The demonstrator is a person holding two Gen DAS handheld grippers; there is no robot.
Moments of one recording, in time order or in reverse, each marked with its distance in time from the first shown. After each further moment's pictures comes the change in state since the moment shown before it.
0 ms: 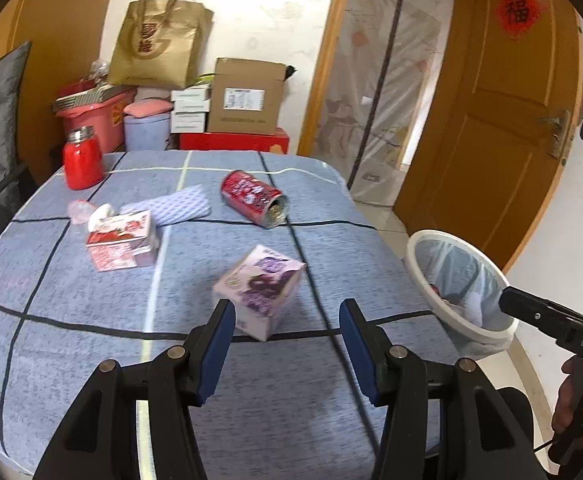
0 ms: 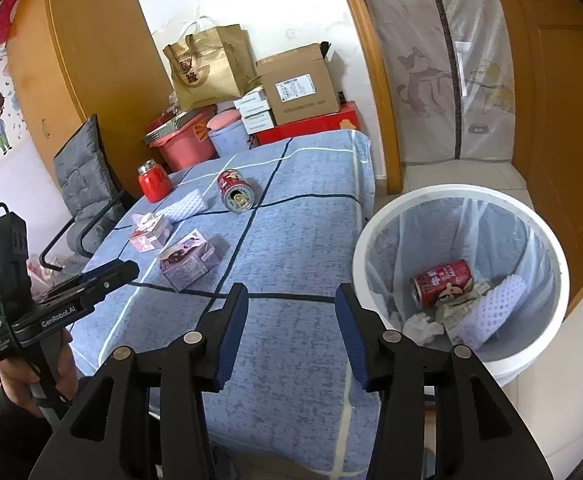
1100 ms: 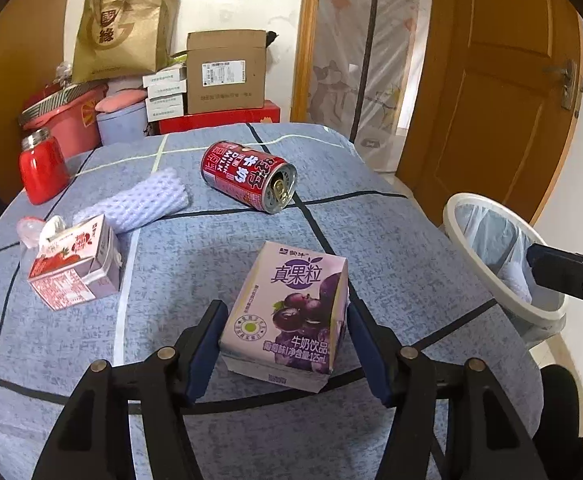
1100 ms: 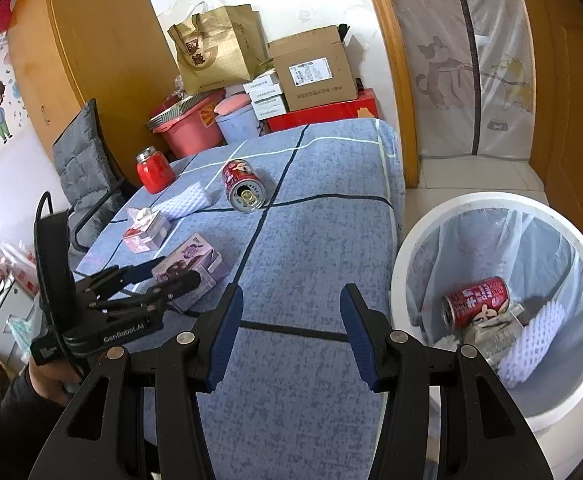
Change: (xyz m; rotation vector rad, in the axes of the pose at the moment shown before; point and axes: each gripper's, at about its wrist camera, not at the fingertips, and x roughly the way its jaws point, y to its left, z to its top) left arm 0.088 0.007 0.007 0.124 0.081 0.004; right arm 0.057 0.015 0.021 -0.028 0.048 0.025
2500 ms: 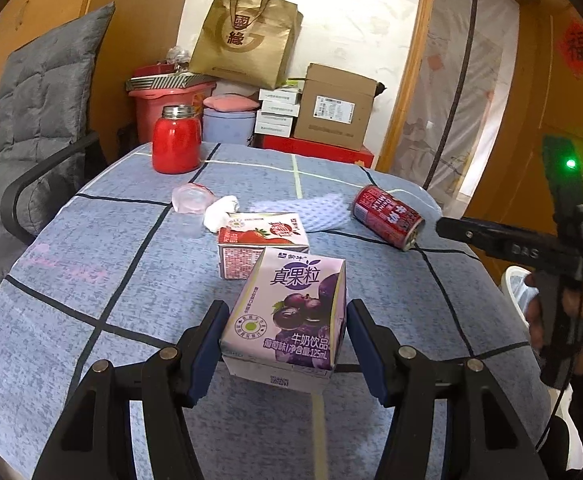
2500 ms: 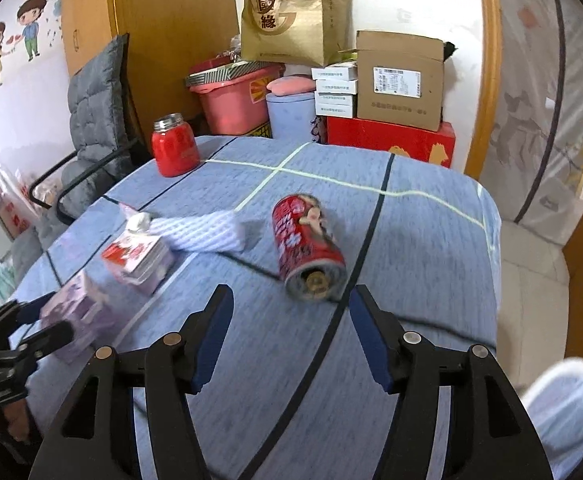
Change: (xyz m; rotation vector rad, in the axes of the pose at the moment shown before) left arm -0.074 0.108 -0.027 -0.260 -0.126 0.160; right arm 0.135 0.081 0.084 -0.308 0.048 0.017
